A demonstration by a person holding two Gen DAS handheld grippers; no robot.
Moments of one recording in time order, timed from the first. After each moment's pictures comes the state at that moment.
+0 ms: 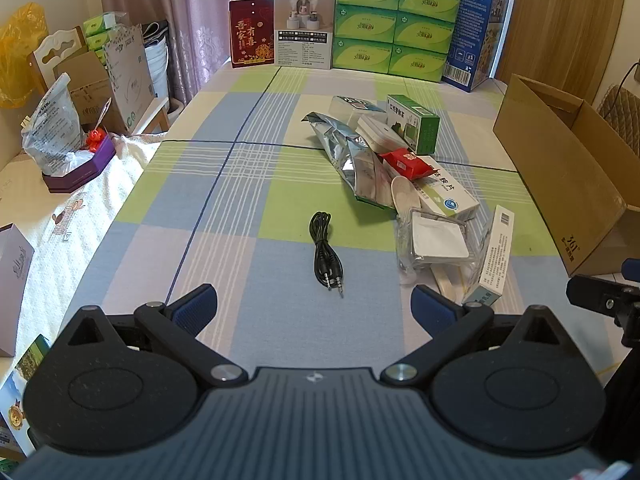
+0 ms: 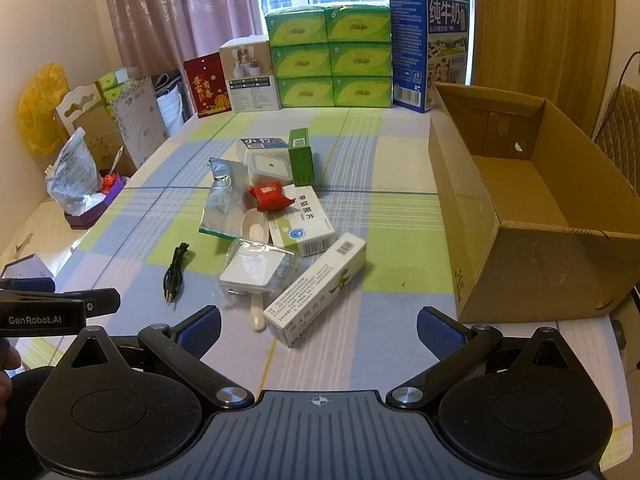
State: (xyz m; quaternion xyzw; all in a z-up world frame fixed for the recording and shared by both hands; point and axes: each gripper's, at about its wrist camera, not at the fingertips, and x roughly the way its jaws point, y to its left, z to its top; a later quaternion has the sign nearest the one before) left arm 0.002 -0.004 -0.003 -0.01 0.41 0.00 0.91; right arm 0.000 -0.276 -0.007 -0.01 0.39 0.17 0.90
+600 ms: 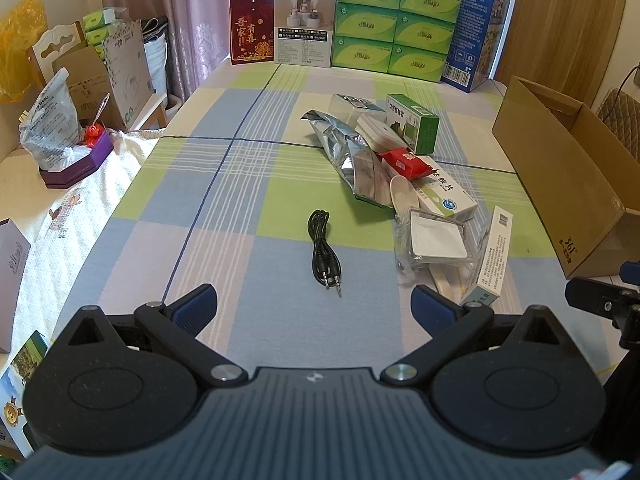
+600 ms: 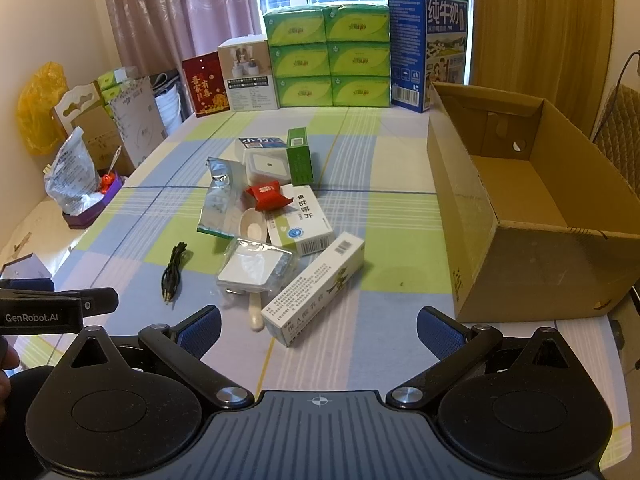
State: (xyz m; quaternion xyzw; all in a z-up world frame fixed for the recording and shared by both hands) left arm 0.001 0.002 -0.002 -0.02 0.42 -0.01 0.91; right arm -0.003 -0.272 -0.005 -0.01 0.39 0.17 0.90
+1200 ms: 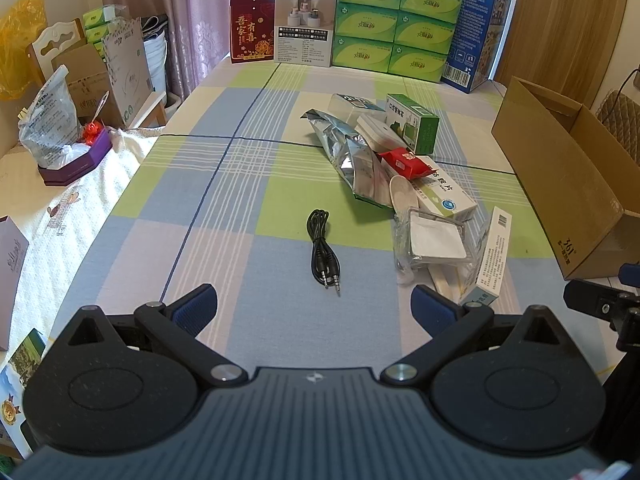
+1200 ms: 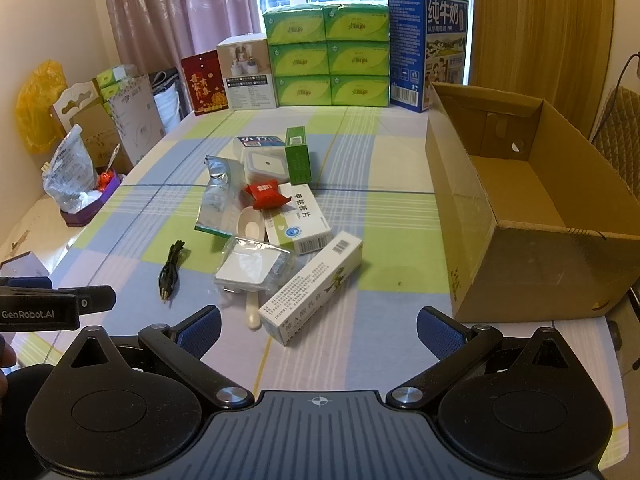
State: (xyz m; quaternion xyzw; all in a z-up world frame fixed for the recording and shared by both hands) left arm 0.000 0.001 -0.003 -0.02 0.42 -0.01 0.91; right arm -0.003 -0.273 -0.005 -0.02 0.39 0.17 0.90
